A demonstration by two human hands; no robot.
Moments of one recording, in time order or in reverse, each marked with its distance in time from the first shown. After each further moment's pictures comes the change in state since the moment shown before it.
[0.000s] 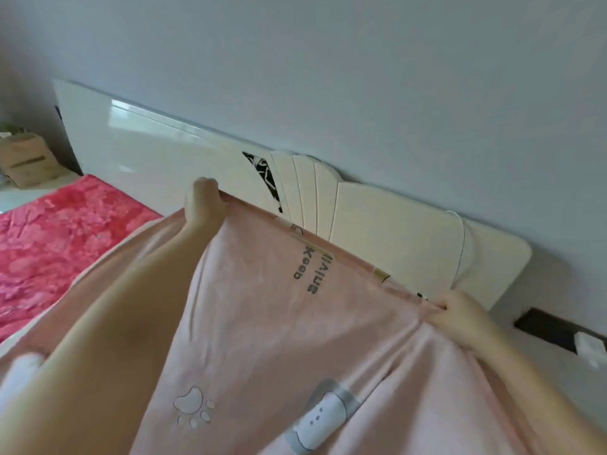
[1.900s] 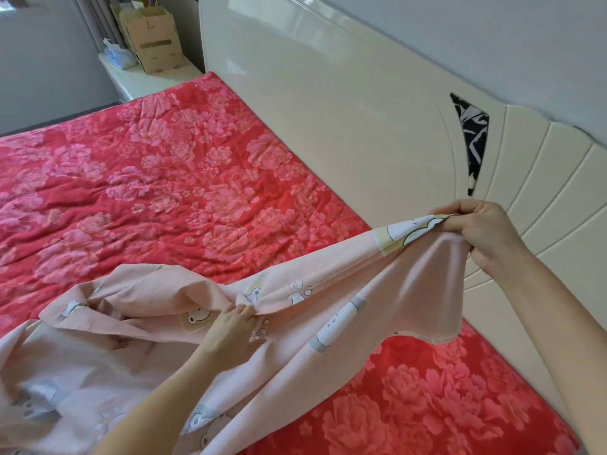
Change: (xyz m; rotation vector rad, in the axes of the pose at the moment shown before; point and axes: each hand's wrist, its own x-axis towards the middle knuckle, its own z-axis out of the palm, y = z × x) left_hand -0.163 -0.408 0.067 0.377 -0.572 0.372; right_hand 0.158 -0.338 0.187 0.703 -0.205 -0.162
